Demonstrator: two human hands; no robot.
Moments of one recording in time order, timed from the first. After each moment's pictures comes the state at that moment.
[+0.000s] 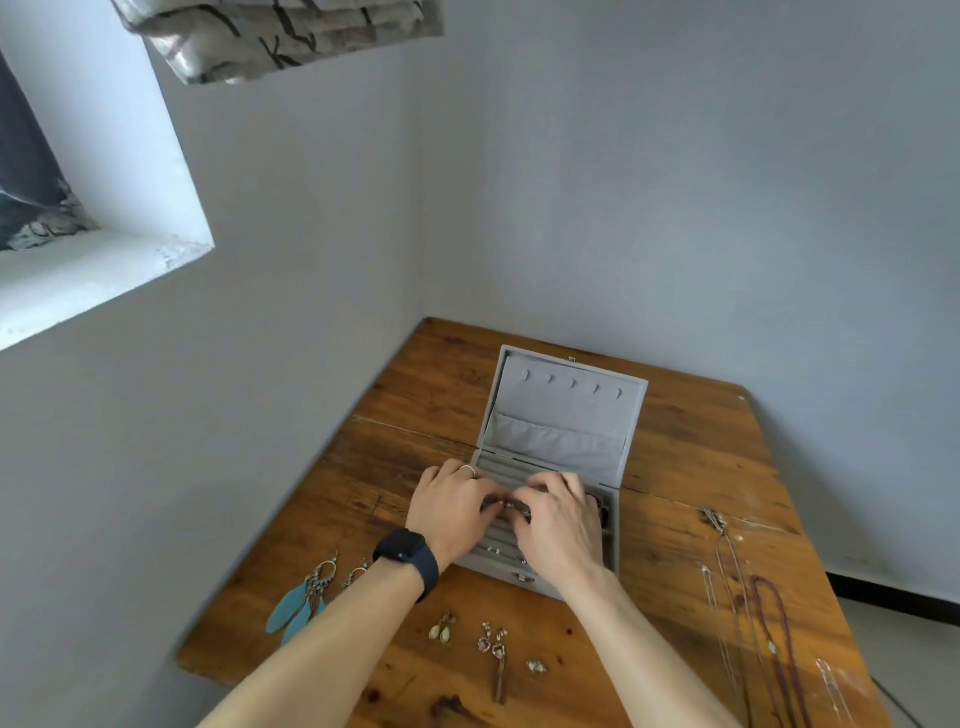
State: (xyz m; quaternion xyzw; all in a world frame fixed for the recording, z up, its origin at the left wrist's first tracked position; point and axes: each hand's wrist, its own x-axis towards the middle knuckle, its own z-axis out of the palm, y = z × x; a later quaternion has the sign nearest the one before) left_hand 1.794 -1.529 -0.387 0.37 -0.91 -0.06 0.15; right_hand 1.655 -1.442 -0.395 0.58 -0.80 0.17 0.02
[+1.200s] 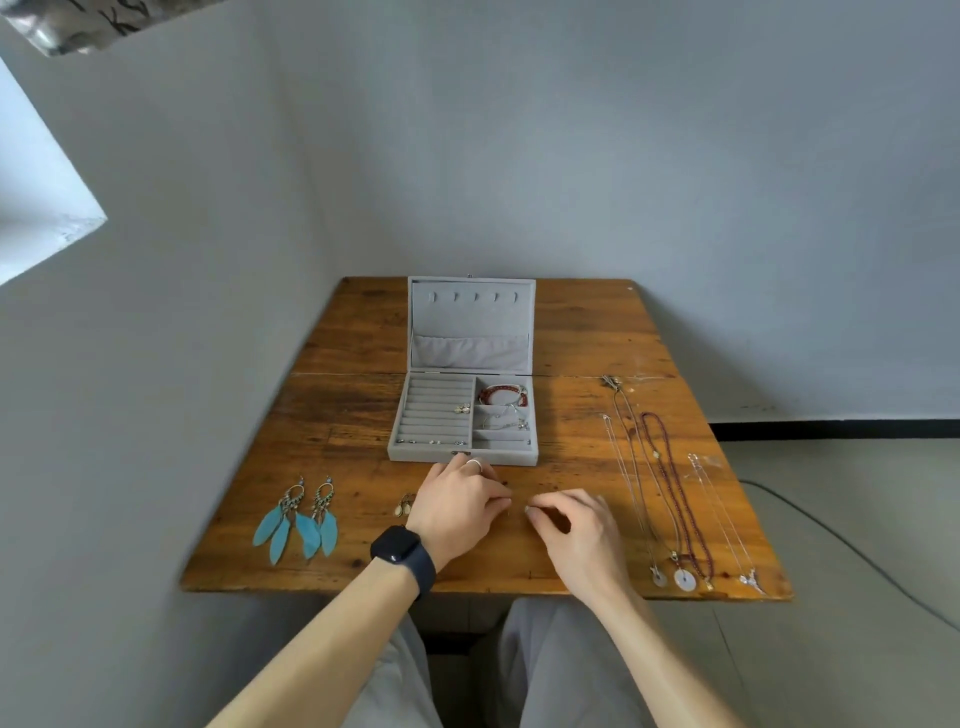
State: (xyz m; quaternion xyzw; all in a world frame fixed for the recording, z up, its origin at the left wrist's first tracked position) left_hand 1.808 -1.388 -0.388 0.24 -0.96 -0.10 0.09; right_hand 1.684 -1.247 -0.443 0.40 -0.83 0.38 -0.07
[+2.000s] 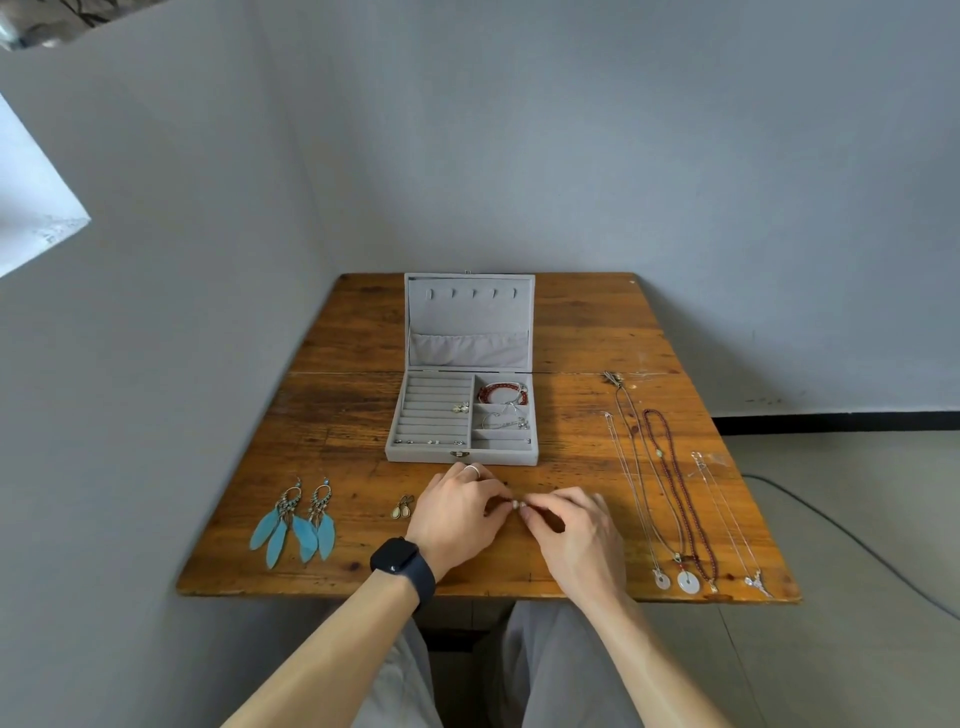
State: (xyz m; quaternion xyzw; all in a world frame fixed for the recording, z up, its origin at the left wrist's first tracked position) left_hand 1.806 -1.386 -0.407 0.25 -0.95 -0.12 0.14; right_hand 1.686 -1.252 -0.450 0.40 -0.84 0.36 -0.02
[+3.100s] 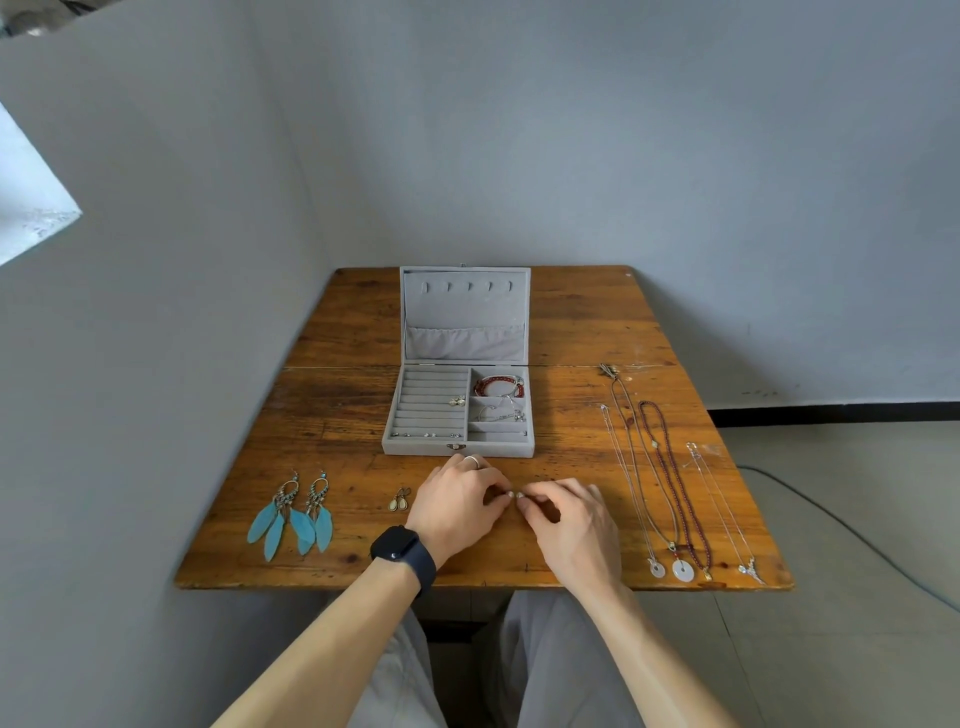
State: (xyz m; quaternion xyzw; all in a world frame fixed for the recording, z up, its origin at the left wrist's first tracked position) left_hand 1.801 -1.388 -0.408 0.25 -0.95 -0.13 0.13; right_hand 1.687 -1.250 -0.448 0.41 -0.84 0.37 0.00
